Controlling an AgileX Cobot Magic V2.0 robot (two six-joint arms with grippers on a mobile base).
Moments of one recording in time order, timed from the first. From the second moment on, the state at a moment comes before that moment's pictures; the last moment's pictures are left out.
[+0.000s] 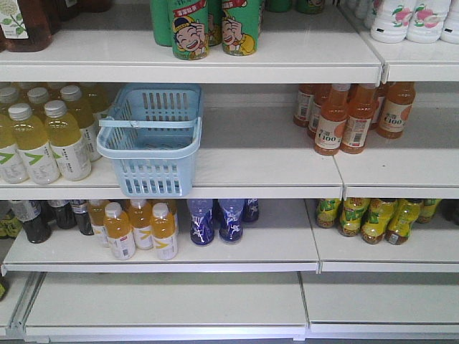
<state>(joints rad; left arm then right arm) -0.06 -0.01 0.03 0.37 0.13 -0.25 -0.05 -0.01 0.03 -0.36 0.19 0.44</state>
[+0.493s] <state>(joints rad) -0.06 -0.01 0.03 0.37 0.13 -0.25 -0.05 -0.01 0.03 -0.36 0.19 0.44</state>
